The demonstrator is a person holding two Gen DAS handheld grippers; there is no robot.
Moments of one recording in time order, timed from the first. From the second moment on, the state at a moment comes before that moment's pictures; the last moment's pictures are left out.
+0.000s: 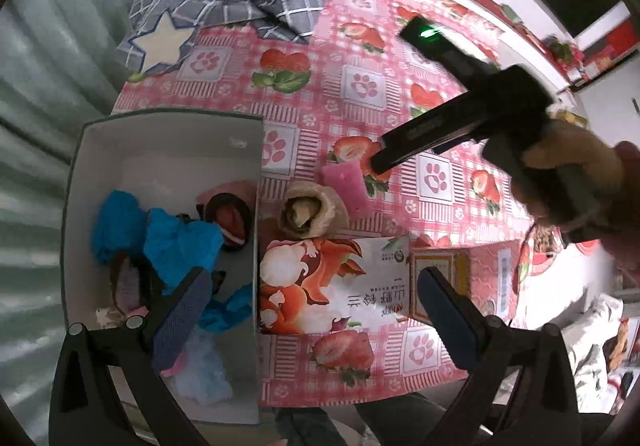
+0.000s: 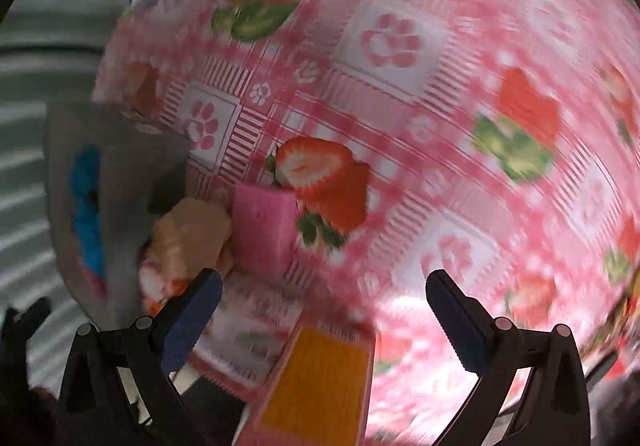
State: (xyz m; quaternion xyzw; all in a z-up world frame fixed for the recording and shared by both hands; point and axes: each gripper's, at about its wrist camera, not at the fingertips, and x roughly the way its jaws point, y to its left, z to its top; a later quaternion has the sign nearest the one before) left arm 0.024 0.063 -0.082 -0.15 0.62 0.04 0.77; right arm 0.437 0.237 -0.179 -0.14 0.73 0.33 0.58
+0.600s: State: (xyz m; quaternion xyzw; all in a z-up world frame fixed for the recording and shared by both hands) left arm 0.036 0.046 -0.101 -0.17 0.64 0.07 0.75; right arm 0.461 0.195 -0.182 -0.17 0.69 0.31 0.63
